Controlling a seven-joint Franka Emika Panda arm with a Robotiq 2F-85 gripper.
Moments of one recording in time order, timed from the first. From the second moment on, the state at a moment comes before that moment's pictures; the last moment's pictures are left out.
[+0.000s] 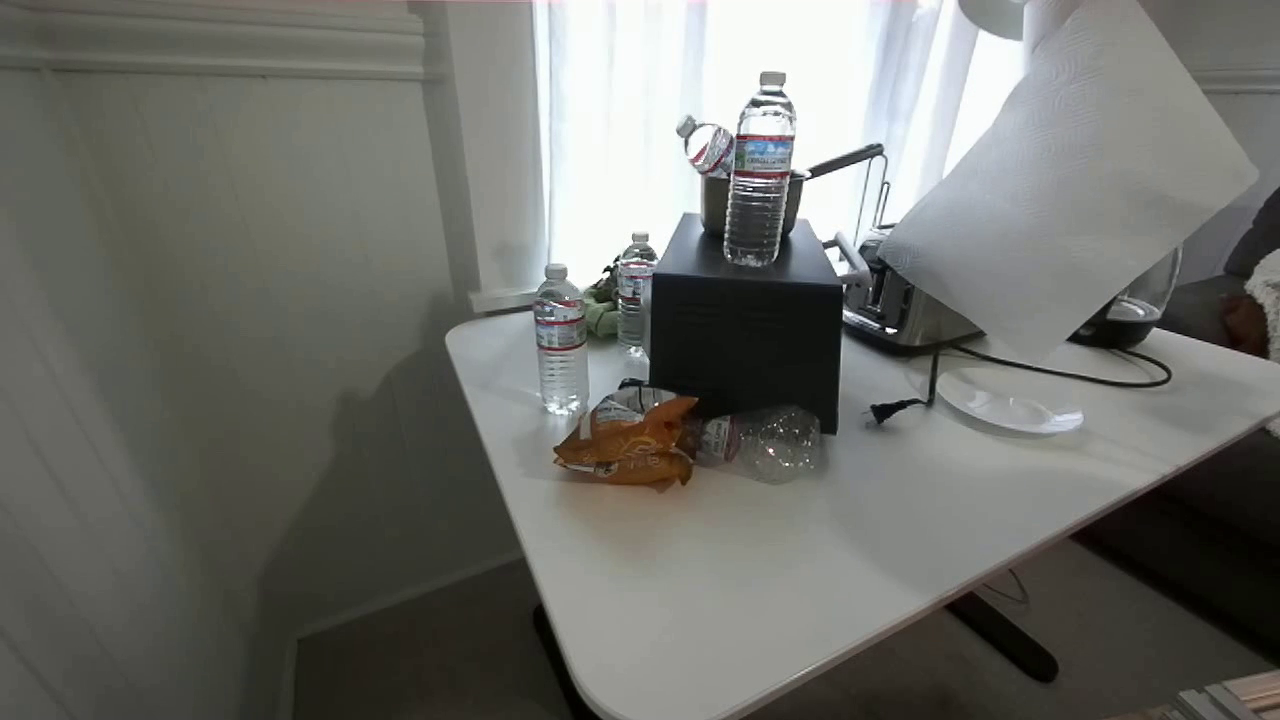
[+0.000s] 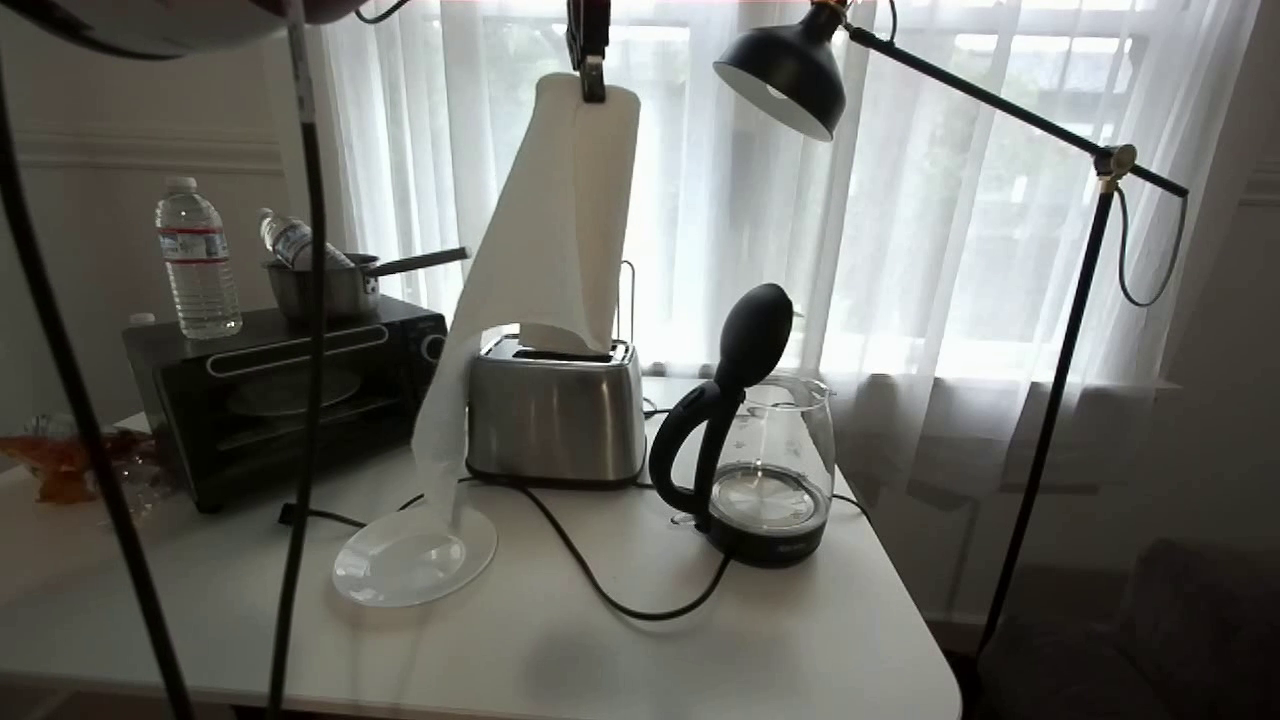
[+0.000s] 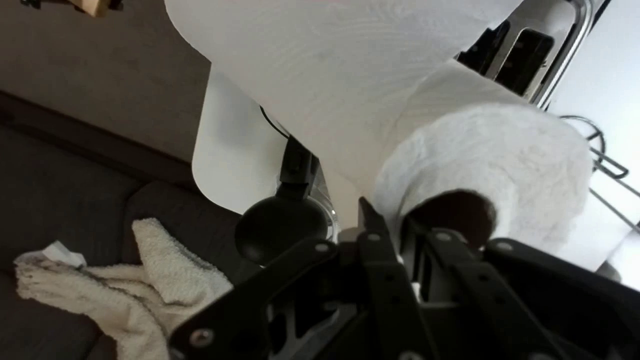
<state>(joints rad) 0.03 0.65 -0.13 -0.42 -0.12 0.99 0.86</state>
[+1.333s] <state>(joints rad) 0.04 0.71 -0.12 -0.42 -0.12 1.18 0.65</state>
